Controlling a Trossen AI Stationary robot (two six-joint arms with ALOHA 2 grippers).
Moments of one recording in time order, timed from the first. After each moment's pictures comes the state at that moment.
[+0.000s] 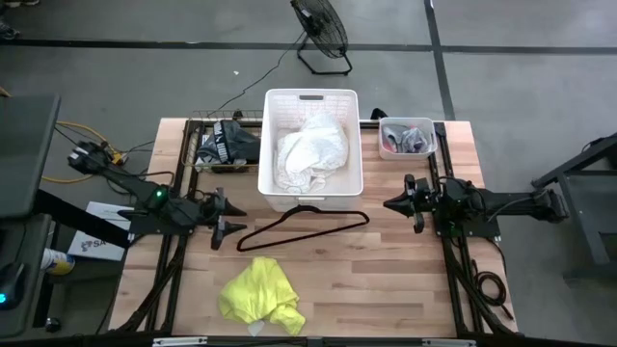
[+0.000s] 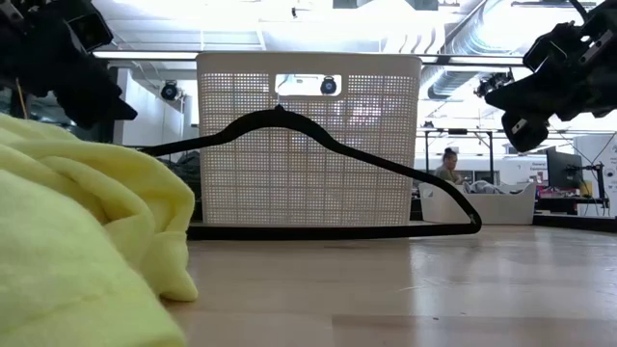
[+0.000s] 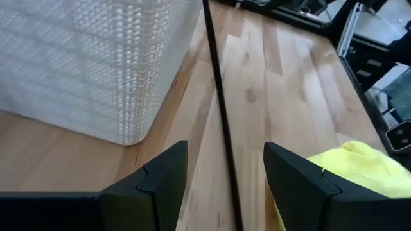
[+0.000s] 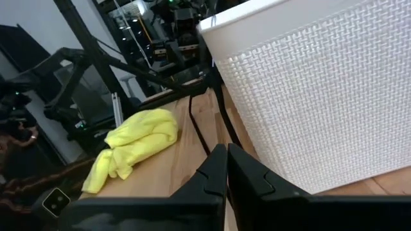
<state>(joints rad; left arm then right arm) -0.48 0.49 0.28 -0.21 -0.48 -0.53 -0.03 0.12 0.01 0.03 -0.05 0.39</state>
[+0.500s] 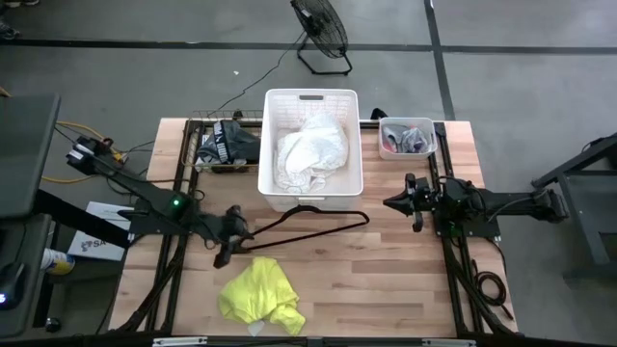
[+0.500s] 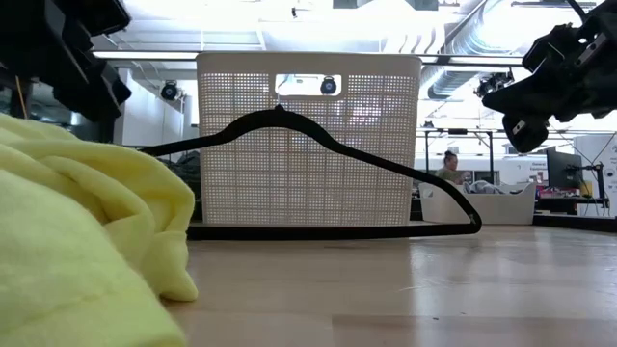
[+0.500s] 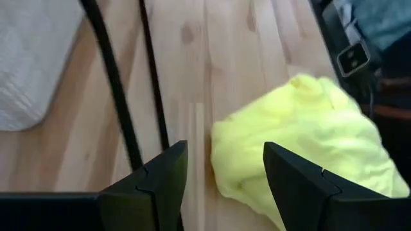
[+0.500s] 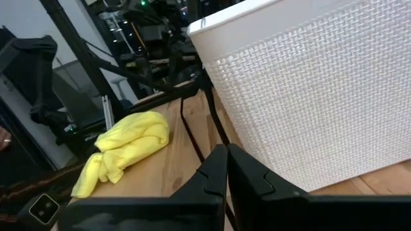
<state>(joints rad) -0.48 0.88 0.48 -0.21 -0.18 -0.50 -0.03 0.12 0.01 0.03 -0.02 0.39</state>
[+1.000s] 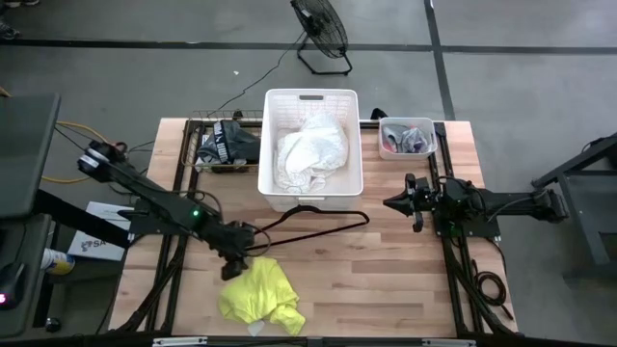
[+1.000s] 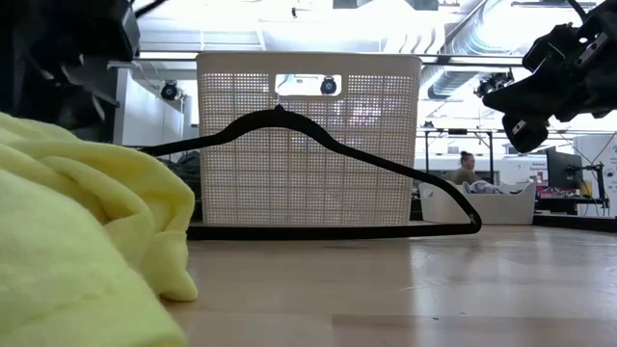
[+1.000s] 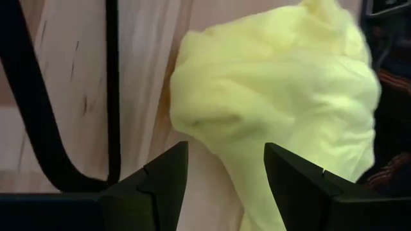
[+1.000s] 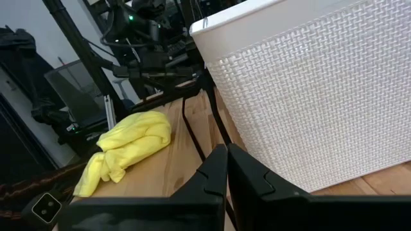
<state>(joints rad) -0.48 1.19 0.69 -0.44 0.07 -0.78 -0.03 0.12 0.01 0.03 -0.02 0.39</state>
